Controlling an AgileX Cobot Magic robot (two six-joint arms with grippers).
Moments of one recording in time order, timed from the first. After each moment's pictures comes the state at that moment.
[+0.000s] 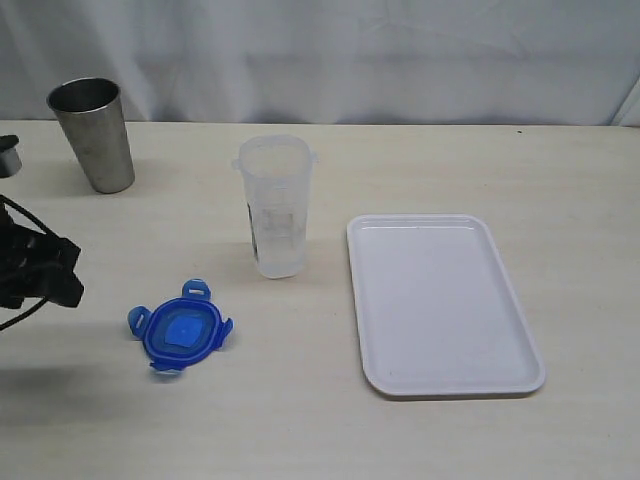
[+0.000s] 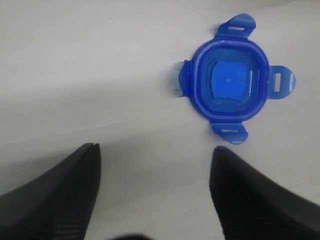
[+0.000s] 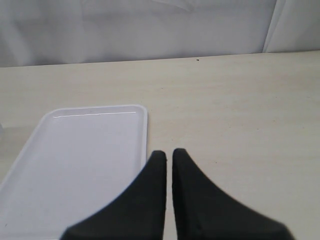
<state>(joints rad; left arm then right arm) -0.03 1.48 -0.82 -0.37 0.80 0.32 0.02 0.01 0.00 -0.12 0.34 0.15</state>
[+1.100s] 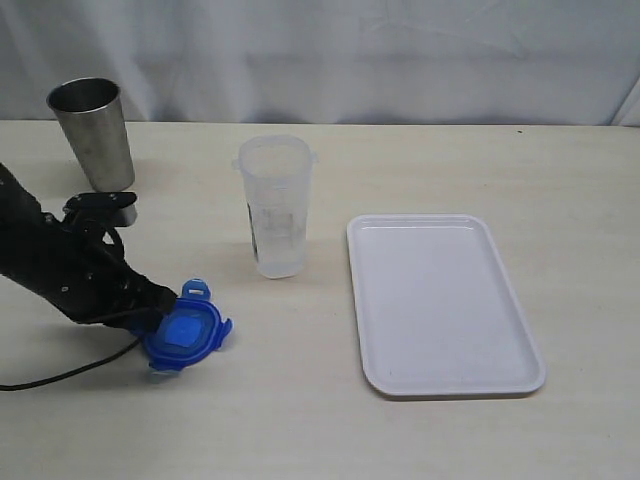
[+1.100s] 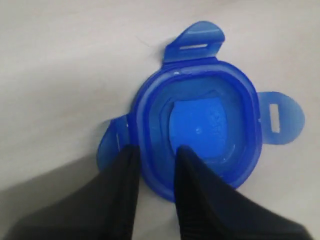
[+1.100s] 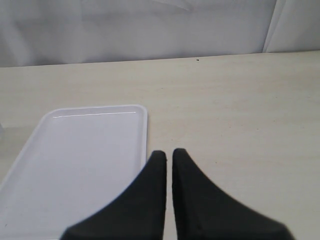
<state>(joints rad) -0.21 1.82 -0.81 -0.71 0.48 0.69 0.02 0.01 0.00 -0.12 0.34 0.15</state>
